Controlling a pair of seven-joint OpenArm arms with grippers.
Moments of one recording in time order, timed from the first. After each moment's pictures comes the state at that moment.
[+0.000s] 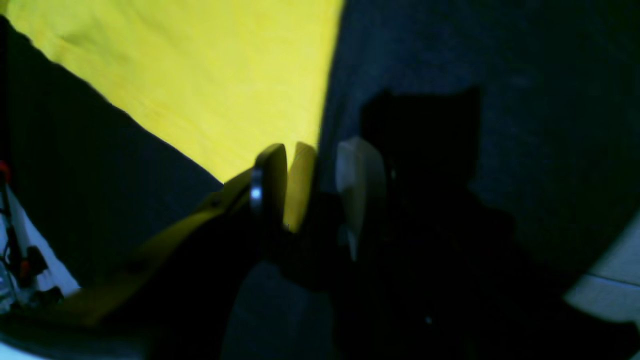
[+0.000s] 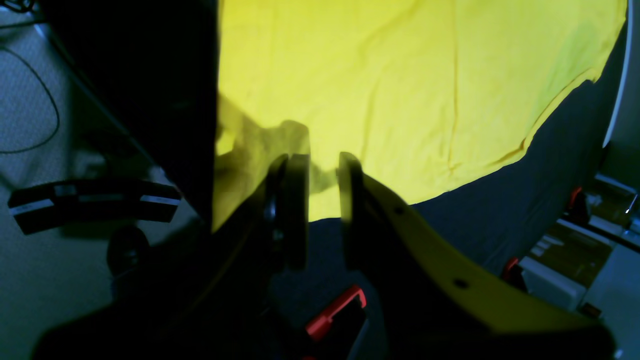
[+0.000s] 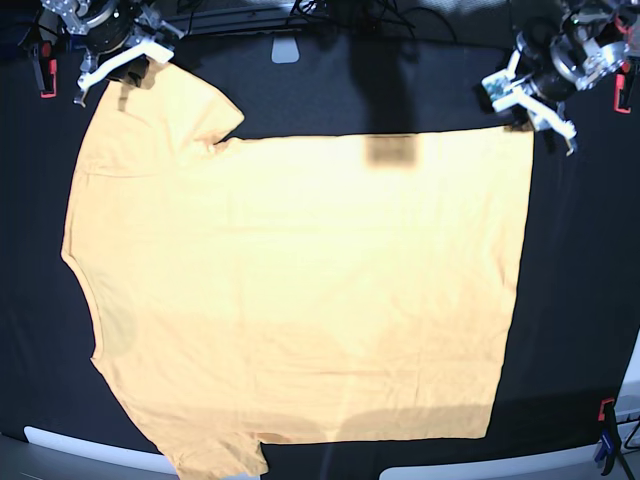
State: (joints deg) left arm 28.9 -39.7 15.2 102.7 22.8 -18.4 16.0; right arm -54.1 47.3 -7.4 116.9 -26.0 -7.3 -29.2
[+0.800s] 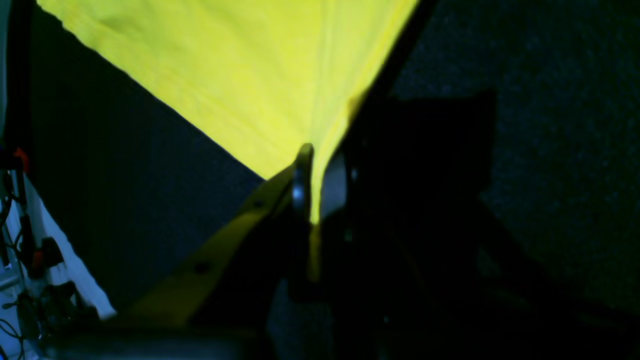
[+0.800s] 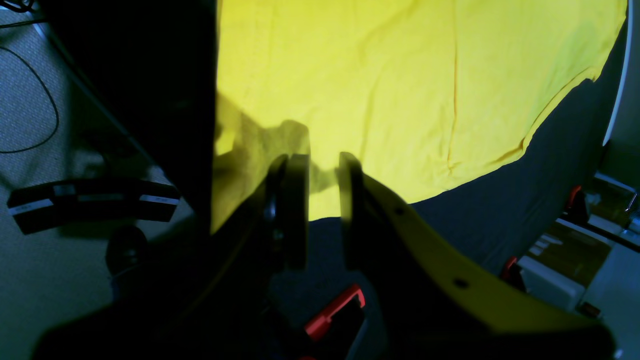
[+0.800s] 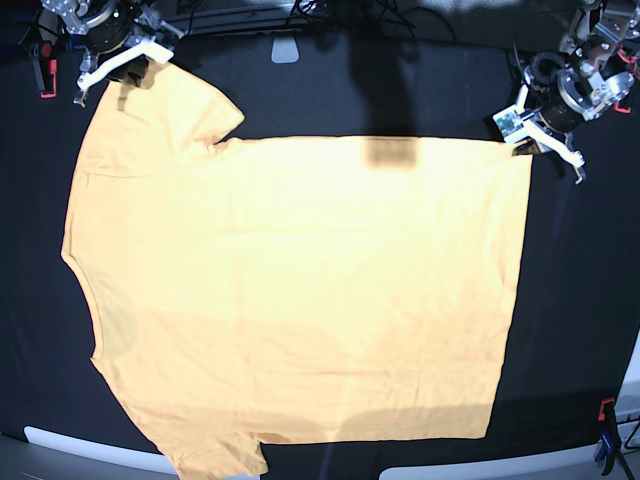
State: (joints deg) left arm 22.1 -39.5 15.3 95.3 22.4 -18.3 12.6; right arm -54.1 47.2 -7.4 116.9 -27.5 -7.7 -29.1
